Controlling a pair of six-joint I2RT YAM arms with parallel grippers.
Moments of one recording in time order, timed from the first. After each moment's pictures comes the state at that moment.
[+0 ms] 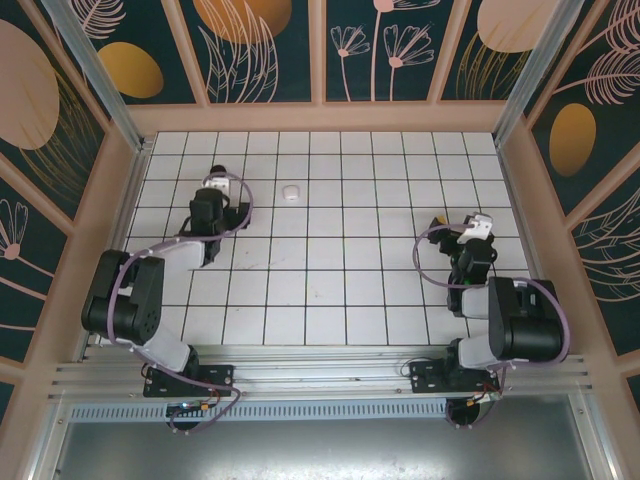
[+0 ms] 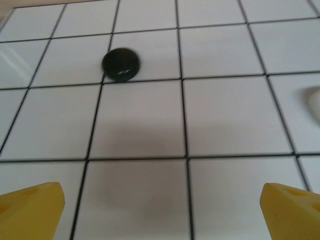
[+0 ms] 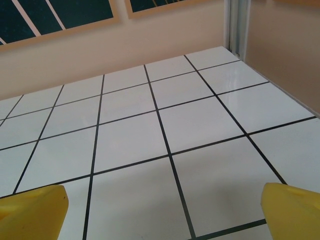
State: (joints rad) left arm -0.20 1.59 0.70 0.34 -0.21 -0.05; right arm -0.07 1.44 0.19 1.06 0.05 0.18
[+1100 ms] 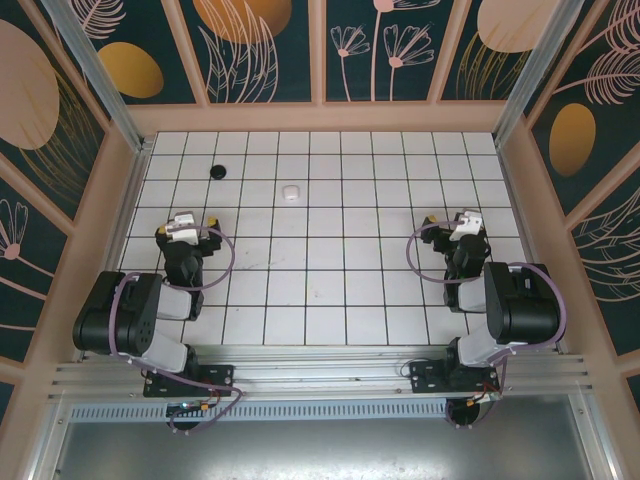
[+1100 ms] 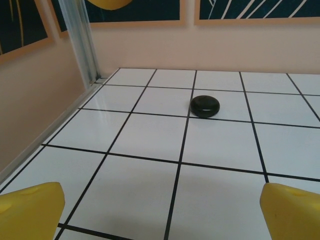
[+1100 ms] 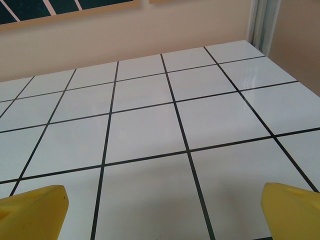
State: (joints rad) left arm -0.06 1.52 0.20 1.17 -0.24 -0.02; right arm -0.03 1.53 0.22 1.10 0.02 0.13
